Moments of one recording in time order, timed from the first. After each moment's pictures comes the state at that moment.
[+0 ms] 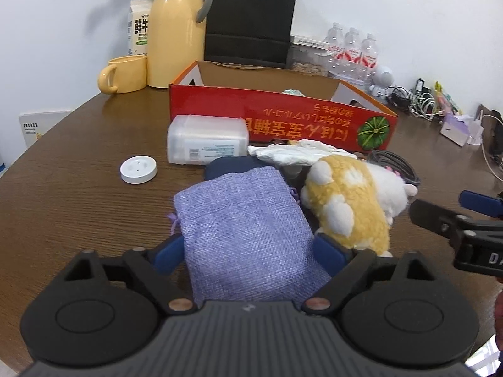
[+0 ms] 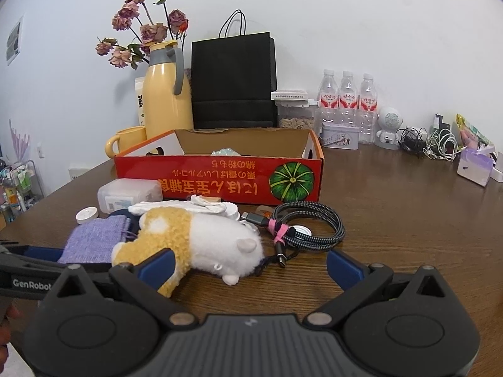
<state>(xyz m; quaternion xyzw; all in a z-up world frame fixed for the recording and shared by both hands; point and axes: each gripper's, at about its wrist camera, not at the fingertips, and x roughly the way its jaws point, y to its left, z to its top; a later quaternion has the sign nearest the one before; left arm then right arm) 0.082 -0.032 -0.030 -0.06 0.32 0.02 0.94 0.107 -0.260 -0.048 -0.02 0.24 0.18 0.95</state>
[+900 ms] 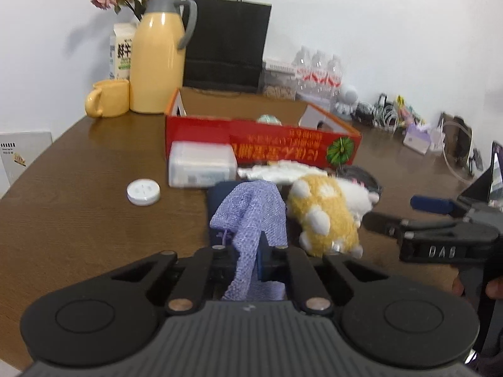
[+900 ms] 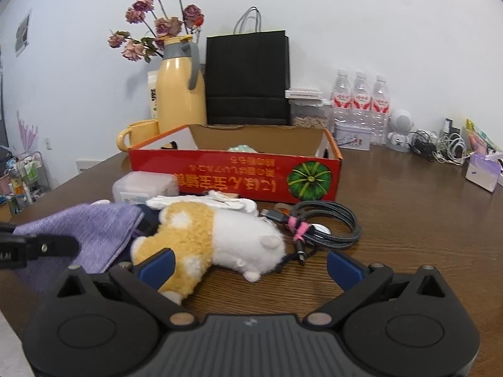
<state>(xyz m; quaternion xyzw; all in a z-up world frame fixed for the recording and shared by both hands) 0.048 -0.003 -0.002 -0.06 0.28 -0.04 0.96 0.100 -0.244 -0.046 -0.04 0.24 0.20 0.95</state>
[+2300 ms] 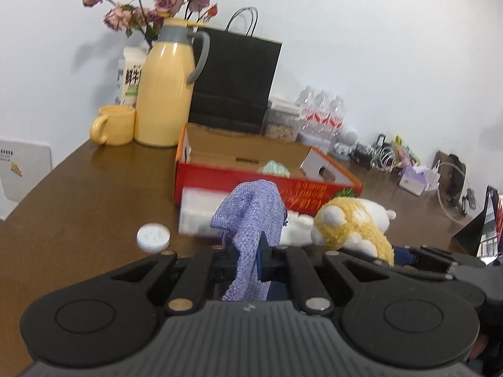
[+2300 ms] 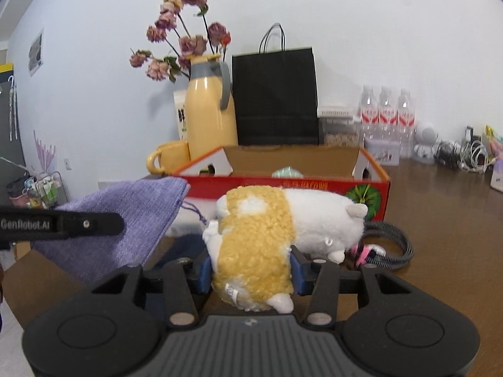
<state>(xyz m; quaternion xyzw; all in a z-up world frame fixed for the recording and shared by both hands) 0.061 0.021 0.029 -0.10 0.23 -0.05 0.97 0.089 -0.199 -0.034 -0.01 0.21 0.23 0.95</state>
